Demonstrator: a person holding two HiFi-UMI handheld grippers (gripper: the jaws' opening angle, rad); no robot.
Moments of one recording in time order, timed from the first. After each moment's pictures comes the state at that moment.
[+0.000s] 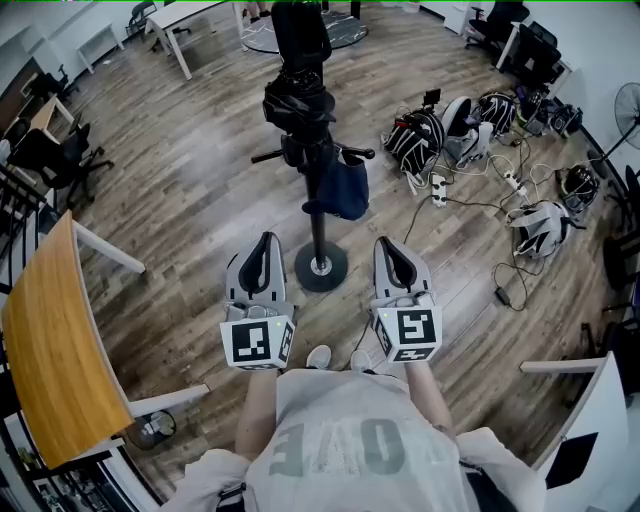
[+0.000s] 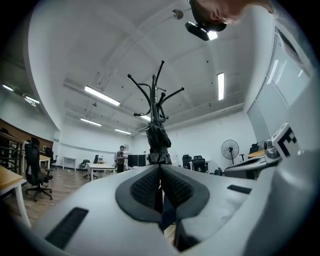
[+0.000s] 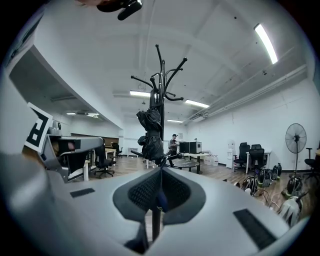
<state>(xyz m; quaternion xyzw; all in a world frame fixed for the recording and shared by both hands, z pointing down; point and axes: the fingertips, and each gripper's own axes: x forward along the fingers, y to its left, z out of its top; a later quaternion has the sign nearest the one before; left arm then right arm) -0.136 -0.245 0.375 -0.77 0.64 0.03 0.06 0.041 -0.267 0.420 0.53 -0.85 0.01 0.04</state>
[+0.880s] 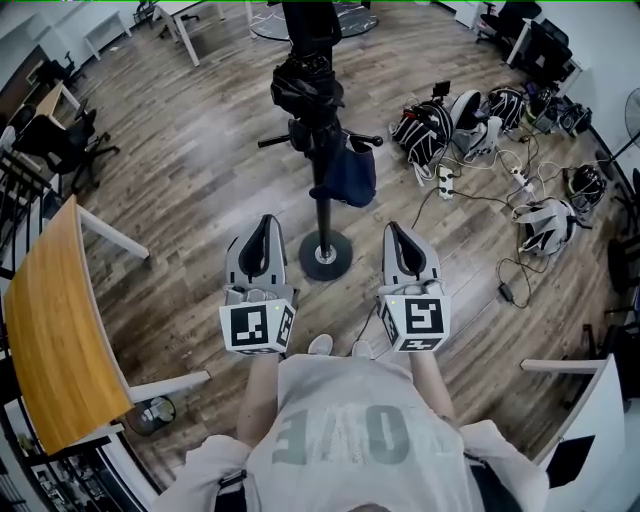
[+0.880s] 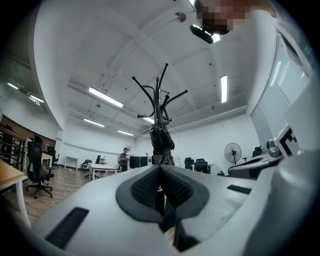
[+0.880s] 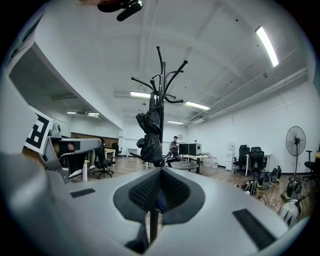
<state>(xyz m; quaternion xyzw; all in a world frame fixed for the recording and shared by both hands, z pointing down) -0.144 -0.246 0.373 -0.76 0.65 0.05 0.06 0.045 -0.269 0.412 0.53 -0.85 0.00 0.04</state>
